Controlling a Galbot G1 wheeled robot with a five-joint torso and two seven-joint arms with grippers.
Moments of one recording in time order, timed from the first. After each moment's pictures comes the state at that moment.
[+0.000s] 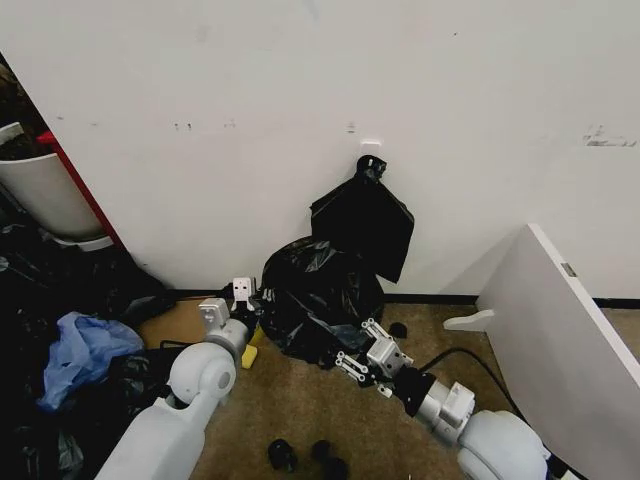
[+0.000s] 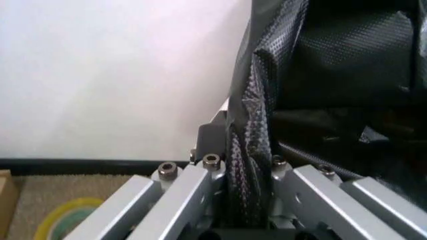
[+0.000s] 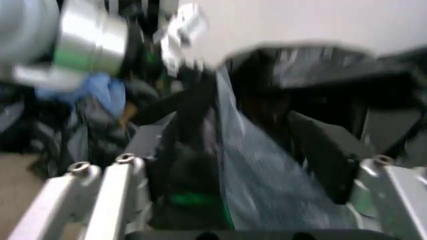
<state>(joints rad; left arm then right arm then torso) 1.12 -1.18 -0.26 -1.92 -0.65 0.35 -0.20 -1.39 0.90 0.17 2.24 0.17 -0.12 -0.21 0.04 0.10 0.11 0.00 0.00</state>
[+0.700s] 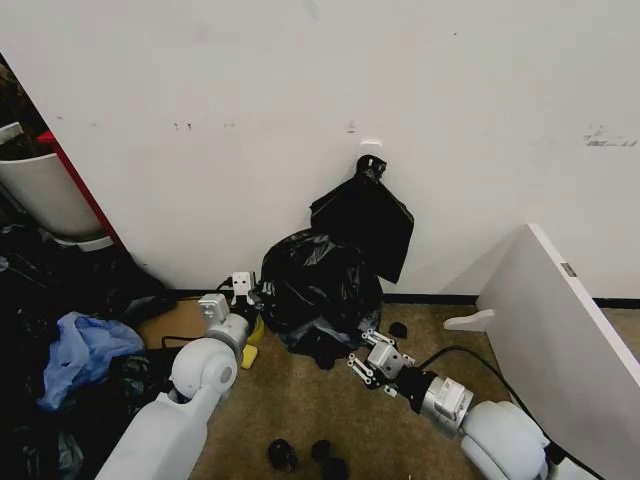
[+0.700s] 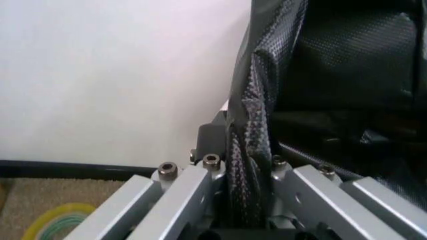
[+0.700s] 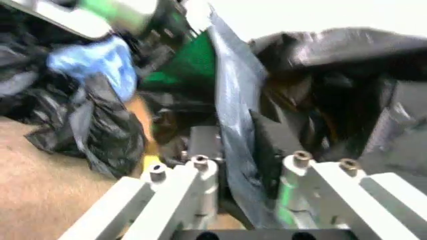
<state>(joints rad) 1.10 -1.19 -0.27 -1.92 -0.72 0.35 -0.21 -1.39 0.91 0.21 2.11 0.07 0.13 -0.36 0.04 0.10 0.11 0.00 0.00</state>
